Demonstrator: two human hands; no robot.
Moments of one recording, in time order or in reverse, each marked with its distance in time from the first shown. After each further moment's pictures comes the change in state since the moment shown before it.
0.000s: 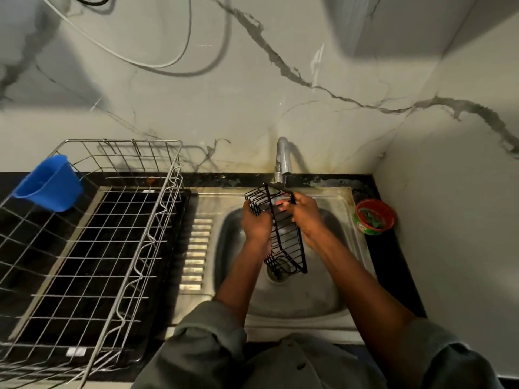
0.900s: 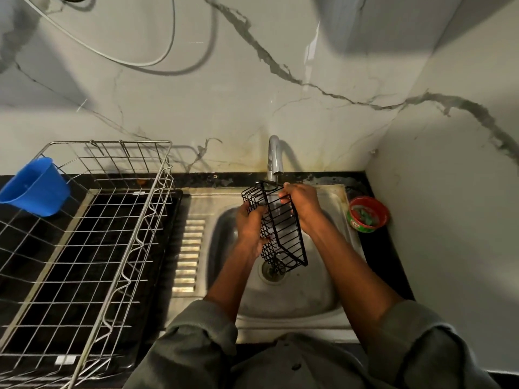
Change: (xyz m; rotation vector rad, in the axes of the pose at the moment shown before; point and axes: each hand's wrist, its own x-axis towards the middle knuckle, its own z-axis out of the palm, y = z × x) left_hand -0.012 0.013 -0.001 -0.052 -0.076 -0.237; right_hand 0.036 -0.011 -0.012 0.102 0.128 0.031
